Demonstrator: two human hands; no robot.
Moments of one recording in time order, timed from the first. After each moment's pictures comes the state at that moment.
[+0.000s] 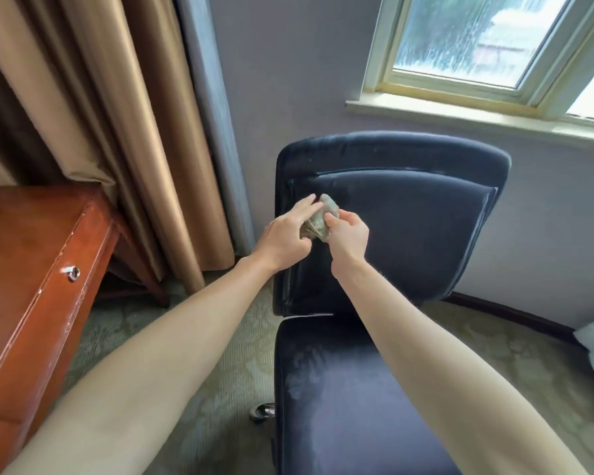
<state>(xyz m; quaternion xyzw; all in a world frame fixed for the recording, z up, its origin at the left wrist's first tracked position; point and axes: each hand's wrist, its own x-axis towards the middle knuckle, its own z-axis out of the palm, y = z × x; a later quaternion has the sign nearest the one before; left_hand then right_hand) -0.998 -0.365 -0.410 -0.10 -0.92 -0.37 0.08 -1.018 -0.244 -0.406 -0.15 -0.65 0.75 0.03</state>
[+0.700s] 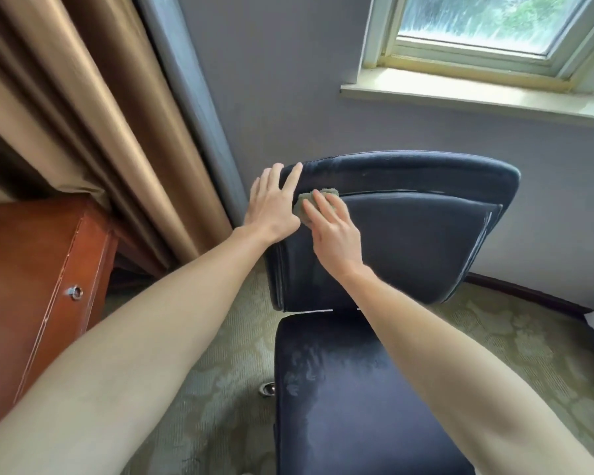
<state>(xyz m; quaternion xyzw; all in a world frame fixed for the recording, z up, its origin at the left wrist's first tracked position) -1.106 -0.360 -0.335 -0.01 -0.99 -0.14 0.04 -1.106 -0.217 -0.397 0.24 -0.91 0.23 0.26</state>
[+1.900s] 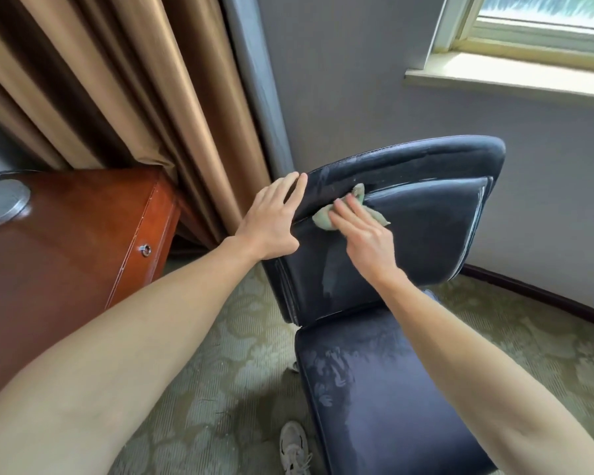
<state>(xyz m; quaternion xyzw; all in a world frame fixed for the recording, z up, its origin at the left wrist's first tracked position) -1.014 -0.413 -0.329 -0.05 -0.99 -0.09 0.04 -1.079 -0.219 -0.417 0.36 -0.85 0.27 0.28</state>
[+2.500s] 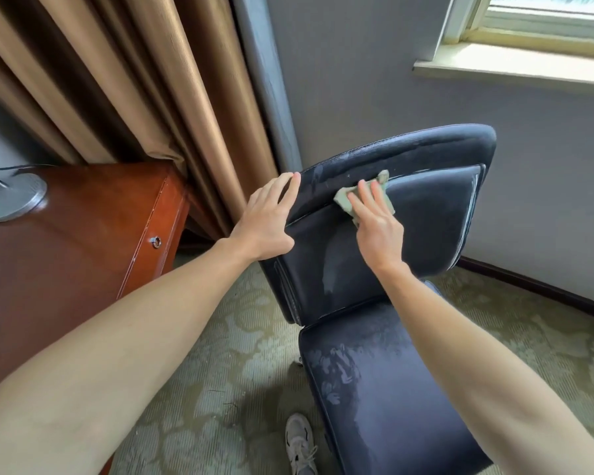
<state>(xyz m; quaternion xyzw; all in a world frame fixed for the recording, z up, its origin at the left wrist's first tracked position) -0.988 -0.417 -0.327 -0.02 -1.00 -0.09 0.02 -1.075 -0.221 -0.413 0.25 -0.89 0.28 0.24</state>
